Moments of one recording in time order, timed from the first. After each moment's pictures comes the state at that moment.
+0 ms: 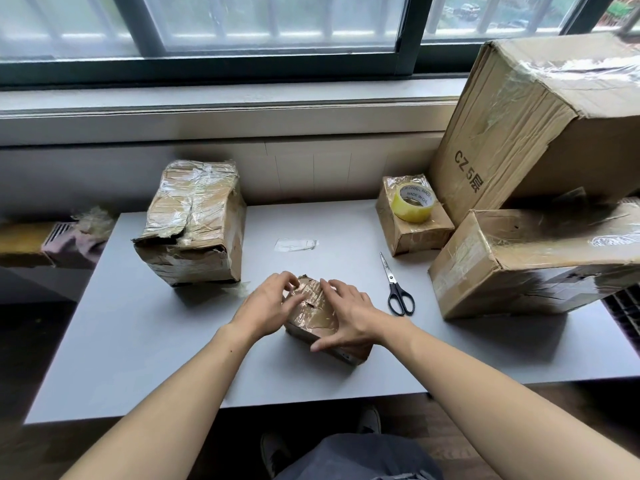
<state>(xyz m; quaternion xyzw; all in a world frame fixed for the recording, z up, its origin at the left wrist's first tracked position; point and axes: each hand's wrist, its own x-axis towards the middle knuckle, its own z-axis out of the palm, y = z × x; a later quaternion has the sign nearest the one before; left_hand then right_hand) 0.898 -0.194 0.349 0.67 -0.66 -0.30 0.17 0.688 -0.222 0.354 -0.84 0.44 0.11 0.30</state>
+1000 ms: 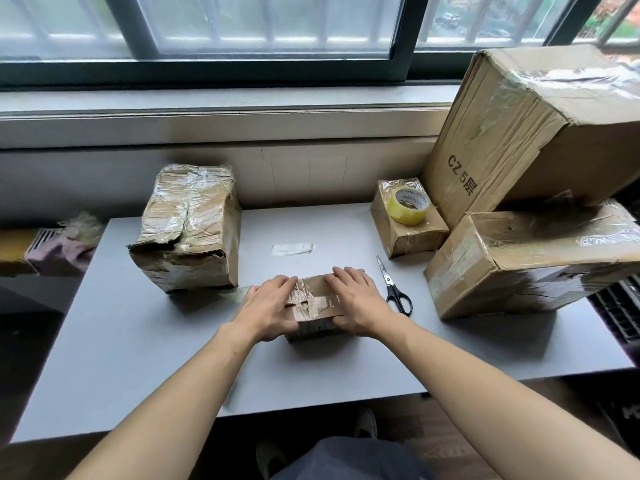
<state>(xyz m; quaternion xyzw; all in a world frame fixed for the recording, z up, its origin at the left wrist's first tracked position) 0.906 -0.198 0.357 0.63 -0.75 -0.21 -0.01 0.689 -0.232 0.359 -0.86 0.48 0.04 0.16</state>
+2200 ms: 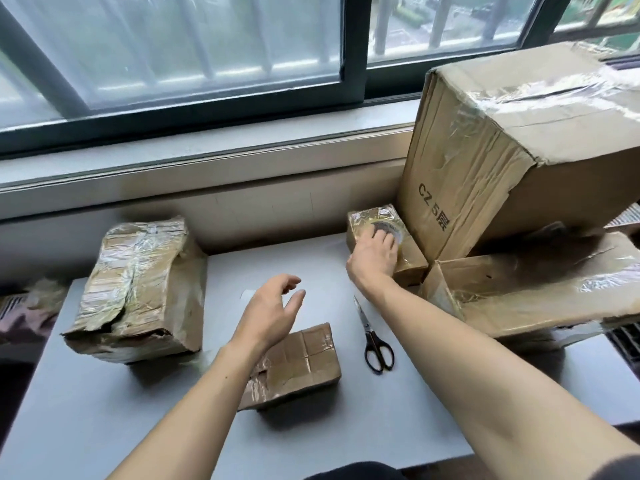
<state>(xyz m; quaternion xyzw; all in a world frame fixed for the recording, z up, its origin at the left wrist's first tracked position) 0.817 -0.307 0.400 0.70 -0.63 -0.28 0.21 0.638 -0.420 0.365 -0.64 0.76 -0.08 0.07</state>
